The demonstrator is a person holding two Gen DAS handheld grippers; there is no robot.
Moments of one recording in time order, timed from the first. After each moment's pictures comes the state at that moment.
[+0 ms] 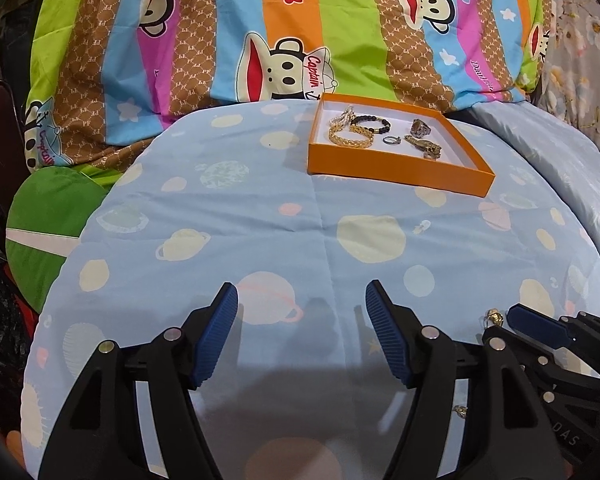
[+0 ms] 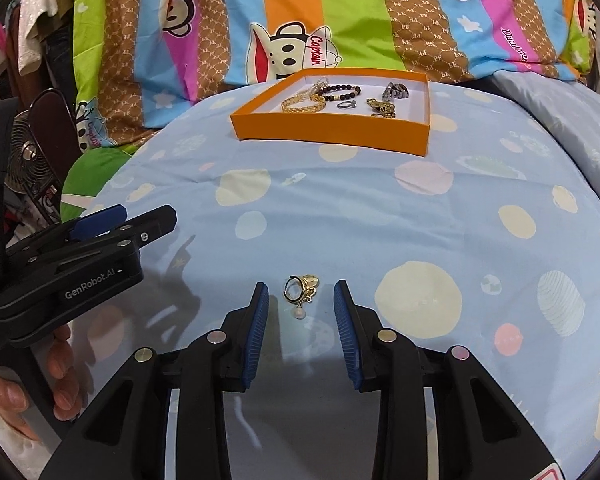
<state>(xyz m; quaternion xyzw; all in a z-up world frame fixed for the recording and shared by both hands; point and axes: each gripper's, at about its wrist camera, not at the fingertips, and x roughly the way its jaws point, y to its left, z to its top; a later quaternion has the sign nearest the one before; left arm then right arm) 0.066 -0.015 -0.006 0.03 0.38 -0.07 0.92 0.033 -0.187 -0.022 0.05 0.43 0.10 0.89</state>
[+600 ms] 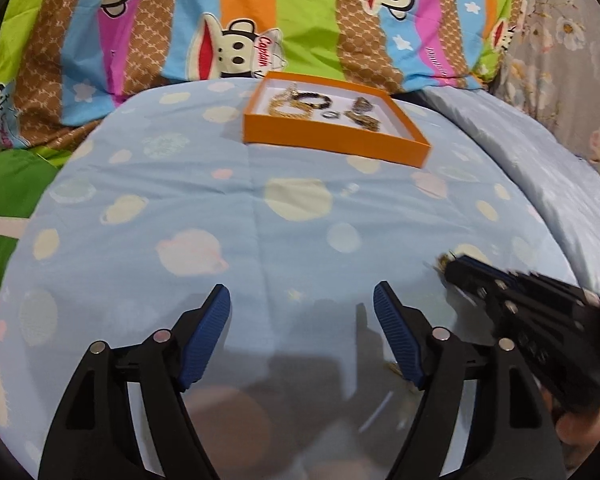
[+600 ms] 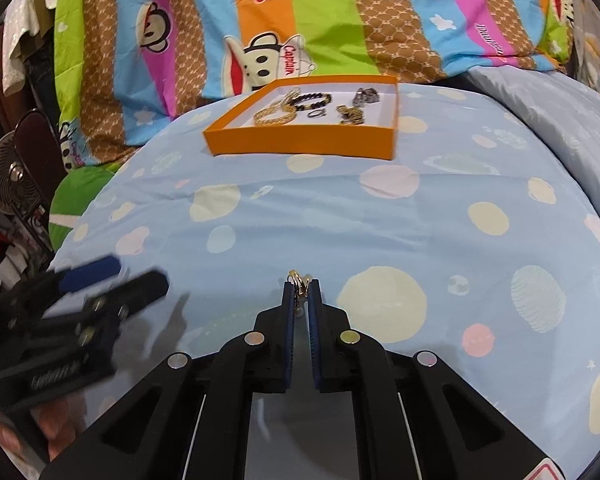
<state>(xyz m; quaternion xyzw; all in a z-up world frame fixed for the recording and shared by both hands) 0.035 -0.031 -0.010 0.00 0.41 -0.16 0.90 0.031 -0.213 -0.019 0.08 0.42 0.06 0.90</state>
